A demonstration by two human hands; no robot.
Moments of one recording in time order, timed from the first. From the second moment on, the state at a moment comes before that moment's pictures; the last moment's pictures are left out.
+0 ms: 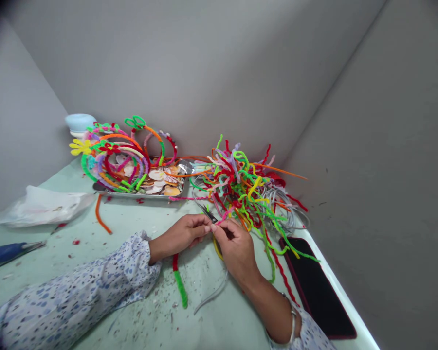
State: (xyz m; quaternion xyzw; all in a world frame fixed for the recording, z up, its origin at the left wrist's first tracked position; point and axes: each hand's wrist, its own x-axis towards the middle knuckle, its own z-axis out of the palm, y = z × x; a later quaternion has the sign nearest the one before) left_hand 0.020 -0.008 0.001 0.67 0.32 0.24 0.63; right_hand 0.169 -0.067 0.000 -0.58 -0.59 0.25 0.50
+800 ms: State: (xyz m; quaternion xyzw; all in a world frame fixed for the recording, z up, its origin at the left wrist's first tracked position) left_hand 0.021 -0.006 -0.004 0.65 0.34 0.26 0.63; right_hand 0.169 -0.067 -0.005 -0.58 -0.63 0.22 0.48
